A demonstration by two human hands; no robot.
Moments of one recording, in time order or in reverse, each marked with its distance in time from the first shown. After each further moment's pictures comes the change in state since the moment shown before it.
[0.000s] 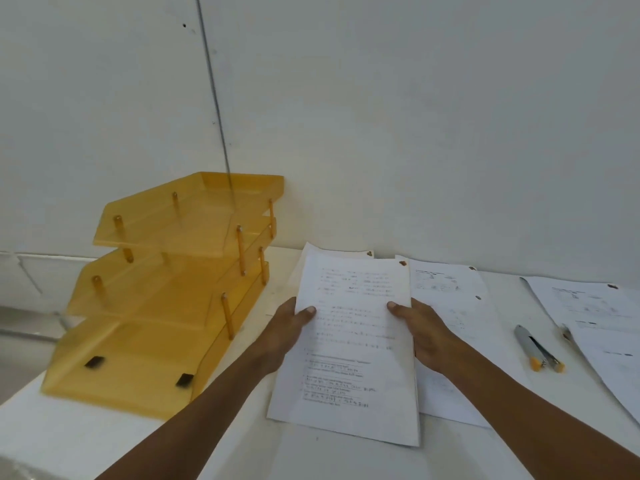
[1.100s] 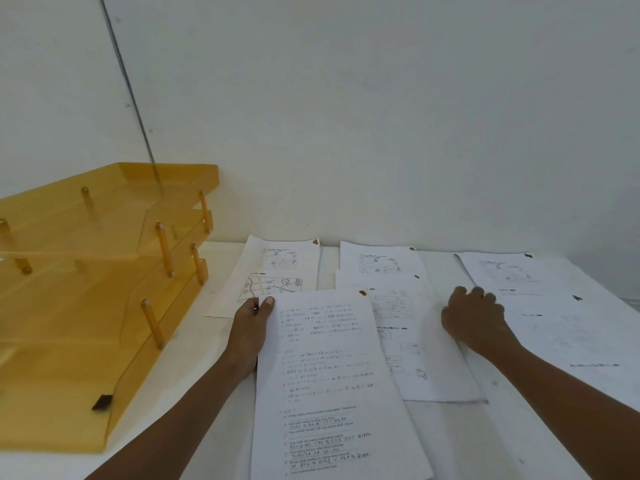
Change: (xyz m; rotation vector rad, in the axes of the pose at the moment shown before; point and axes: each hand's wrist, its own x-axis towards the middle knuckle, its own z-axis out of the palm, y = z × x) left_hand 0.036 -0.028 0.048 -0.061 0.225 0.019; right_hand -0.011 -0.007 -0.162 -1.703 0.685 -0.036
